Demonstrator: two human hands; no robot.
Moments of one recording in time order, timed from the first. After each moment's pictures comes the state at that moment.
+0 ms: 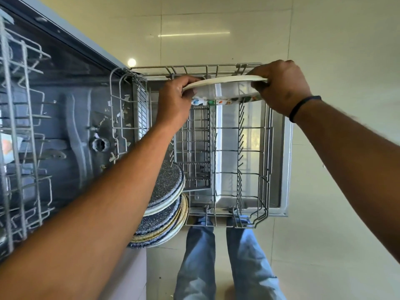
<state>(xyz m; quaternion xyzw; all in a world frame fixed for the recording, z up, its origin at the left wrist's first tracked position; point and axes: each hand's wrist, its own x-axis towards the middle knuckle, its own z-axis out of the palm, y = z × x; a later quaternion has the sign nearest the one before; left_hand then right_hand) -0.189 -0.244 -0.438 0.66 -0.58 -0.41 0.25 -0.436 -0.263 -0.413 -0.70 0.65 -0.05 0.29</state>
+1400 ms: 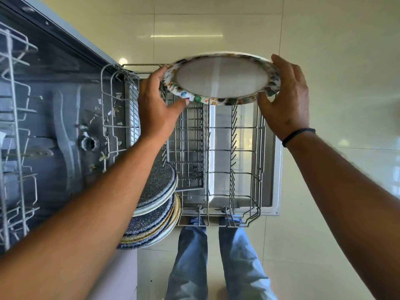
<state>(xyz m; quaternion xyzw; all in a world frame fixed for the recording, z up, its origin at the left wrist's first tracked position) -0.177 -0.214 -0.422 0.73 -0.56 -0.30 0.26 -0.441 -0.209 -0.415 -0.60 0.72 -0.24 0.26</state>
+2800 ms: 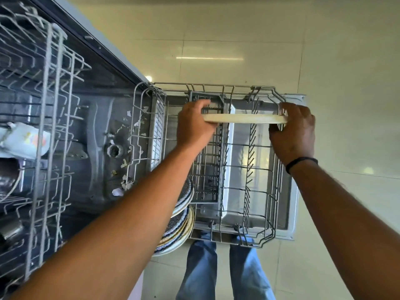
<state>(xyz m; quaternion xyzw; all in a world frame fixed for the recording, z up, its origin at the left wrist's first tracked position) -0.200 -0.217 -0.421 0.75 -0.54 -0.35 0.17 -0.416 -0.193 -0.428 -0.55 0.78 -0.19 0.25</state>
